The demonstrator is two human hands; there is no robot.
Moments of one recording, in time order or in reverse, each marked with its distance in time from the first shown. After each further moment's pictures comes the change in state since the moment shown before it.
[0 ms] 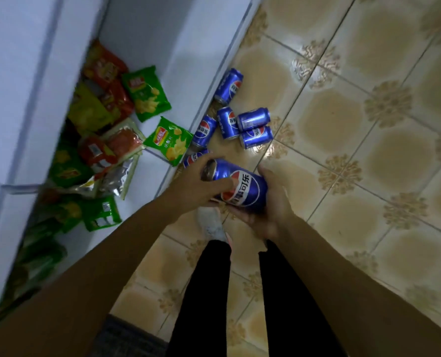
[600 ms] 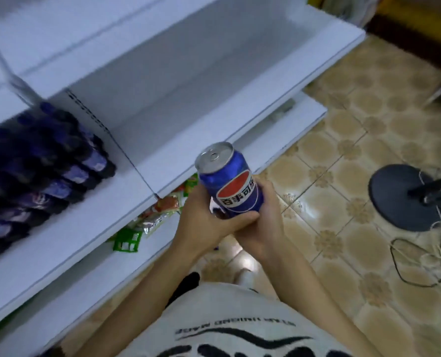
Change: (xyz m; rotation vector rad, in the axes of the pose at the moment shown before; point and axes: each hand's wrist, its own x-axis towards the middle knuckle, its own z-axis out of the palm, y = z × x) left_hand -0.384 0.163 0.088 -0.156 0.716 0.751; right_hand -0.416 0.005 0.089 -0.233 -0.620 -0.402
